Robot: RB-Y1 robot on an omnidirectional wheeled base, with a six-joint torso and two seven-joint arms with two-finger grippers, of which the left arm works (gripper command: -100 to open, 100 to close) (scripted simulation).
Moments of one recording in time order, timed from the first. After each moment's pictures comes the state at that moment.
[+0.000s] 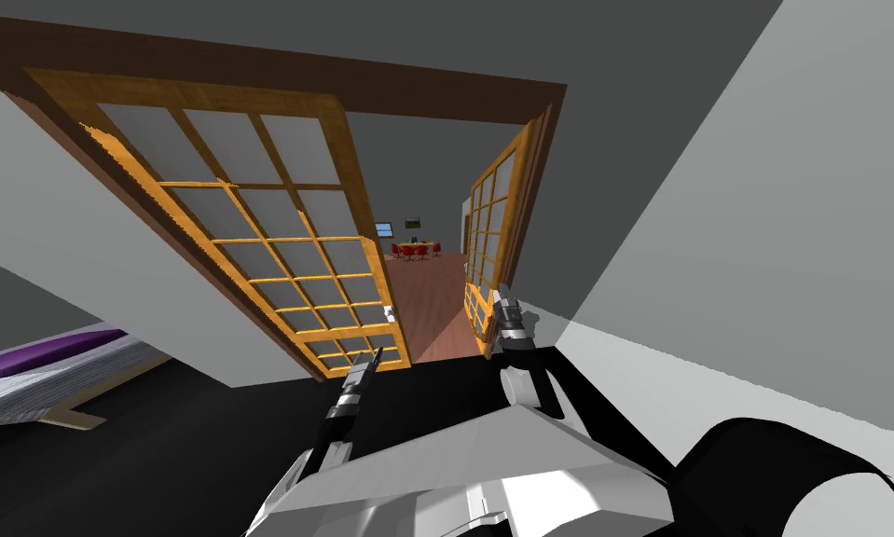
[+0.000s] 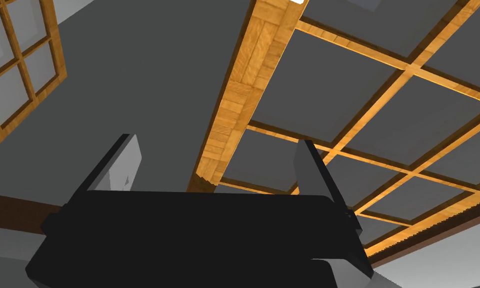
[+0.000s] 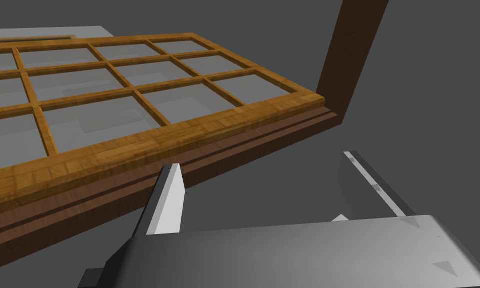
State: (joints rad) arm 0.05 0.29 -0.09 -0.89 0.06 -0.91 -1.05
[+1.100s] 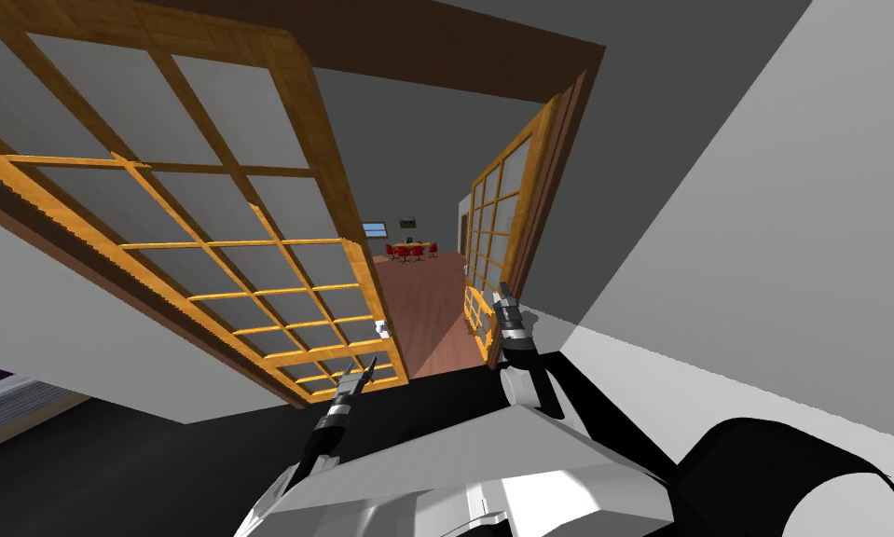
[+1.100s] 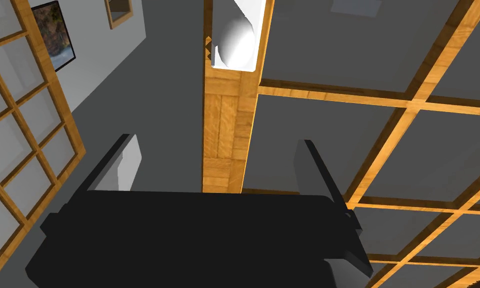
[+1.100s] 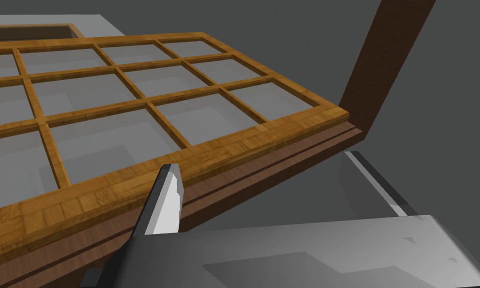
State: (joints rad) arm -0.04 0.33 -0.11 -0.60 0.09 -0.97 -1.23
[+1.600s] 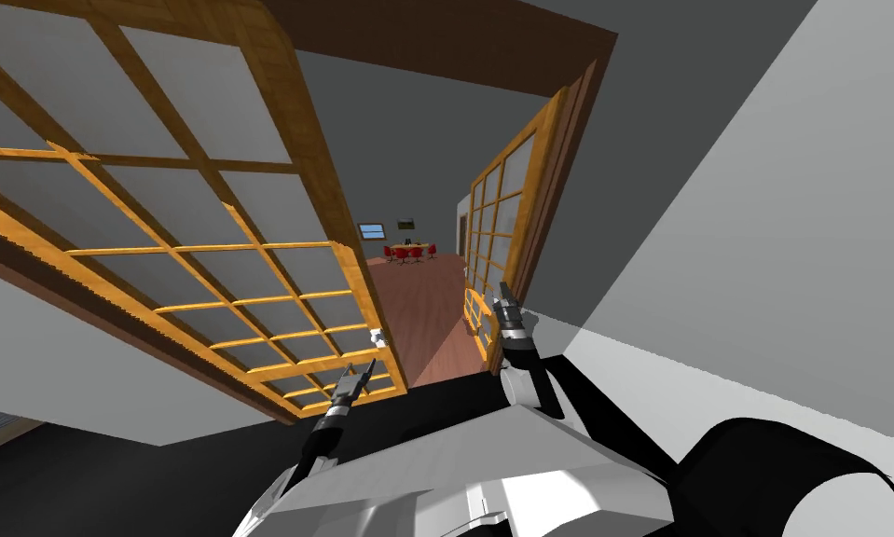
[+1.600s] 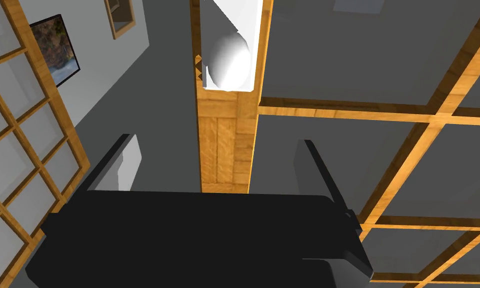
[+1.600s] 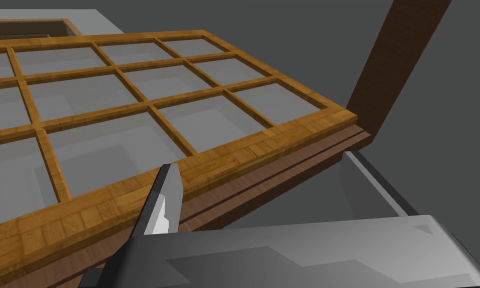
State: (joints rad) arm -0.06 0.34 -0.11 -0.55 0.10 -0.98 -1.27
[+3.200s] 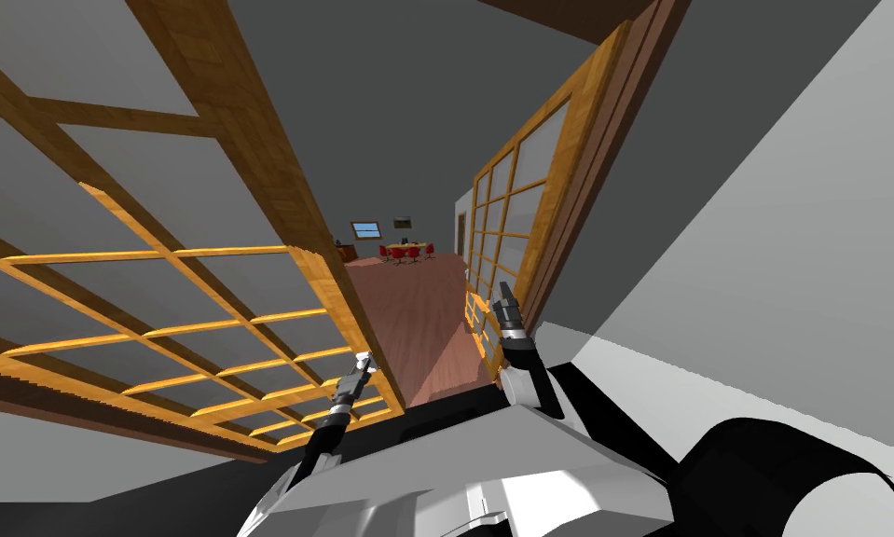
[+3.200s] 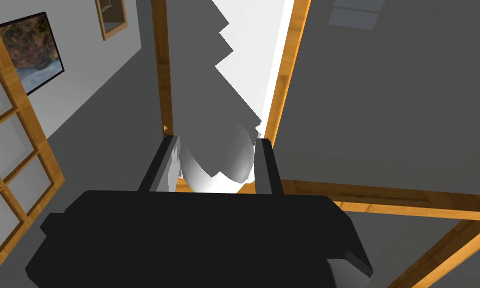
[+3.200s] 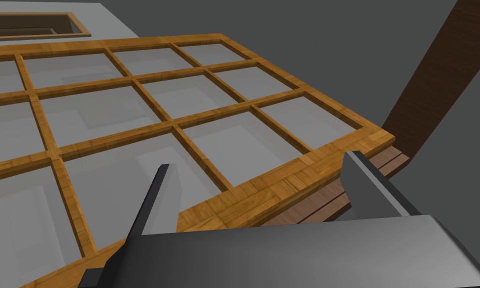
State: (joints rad) arm -0.07 0.32 -0.09 -0.55 0.11 -0.96 -1.24
